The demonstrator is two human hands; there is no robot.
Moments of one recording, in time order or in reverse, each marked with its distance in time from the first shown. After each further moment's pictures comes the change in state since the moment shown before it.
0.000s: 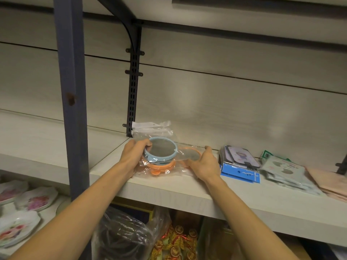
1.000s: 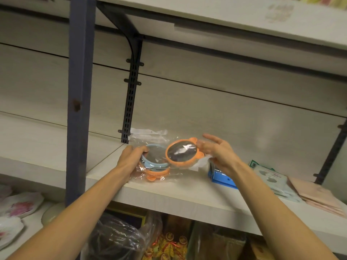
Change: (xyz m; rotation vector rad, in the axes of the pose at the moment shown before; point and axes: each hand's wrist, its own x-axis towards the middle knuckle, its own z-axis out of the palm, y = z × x) left_hand 0.006 -0.006 -0.005 0.016 -0.060 0.013; right_hand -0.005 -0.029 -0.100 0.879 -0.267 -0.032
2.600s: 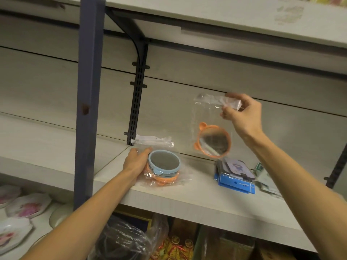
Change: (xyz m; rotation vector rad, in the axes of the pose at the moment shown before) left_hand 0.021 -0.019 -0.002 0.058 0.097 -0.015; right_hand 0.017 -0.089 -0.006 -0.407 0.297 -0.703
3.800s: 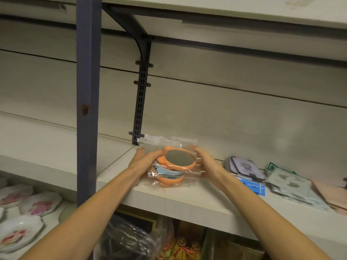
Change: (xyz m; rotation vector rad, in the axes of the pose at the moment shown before) left_hand -0.029 0.024 0.002 0.023 -0.145 -0.042; right_hand -0.095 0.074 0.085 0.170 -0.535 0.854
